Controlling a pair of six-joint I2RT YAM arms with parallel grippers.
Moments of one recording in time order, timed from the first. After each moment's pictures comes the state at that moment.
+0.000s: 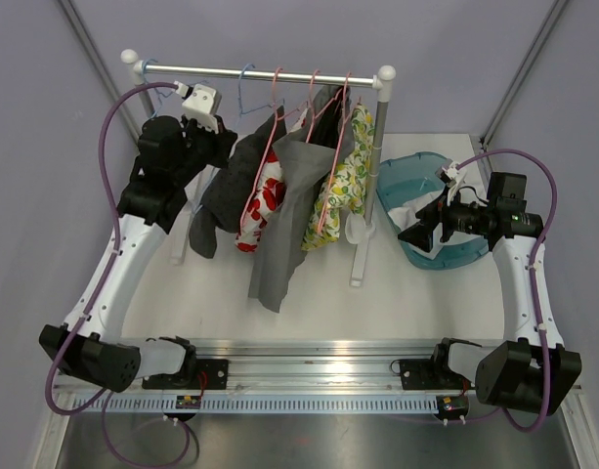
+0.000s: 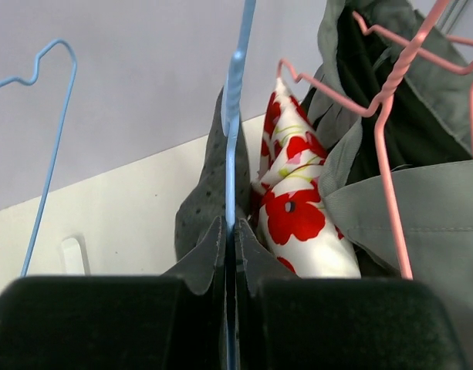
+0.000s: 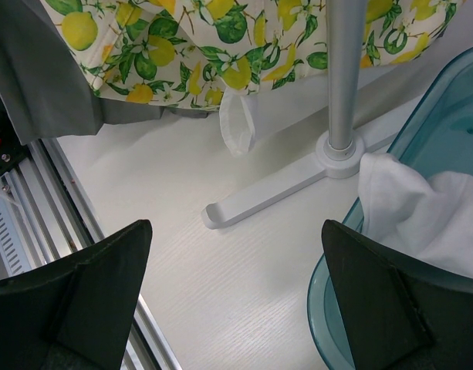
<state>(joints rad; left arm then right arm) -0.30 1.28 1.45 -0.29 0.18 0.02 -0.19 1.16 1.11 -0.81 -1.04 -0.54</state>
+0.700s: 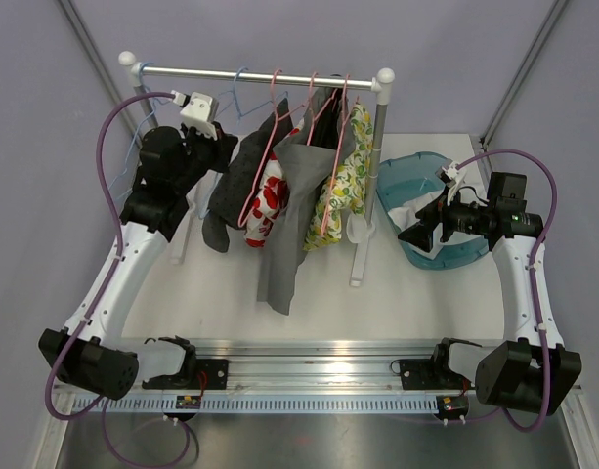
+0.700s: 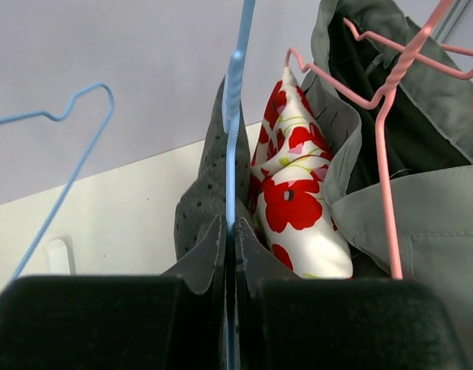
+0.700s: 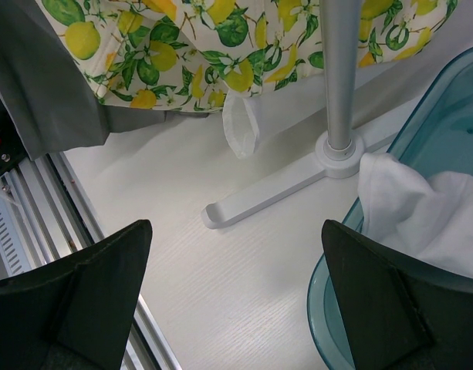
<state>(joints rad) -0.29 1.24 1.35 -0.20 0.17 -0.04 -0.19 1.16 1.11 -0.81 -1.04 -0.54</state>
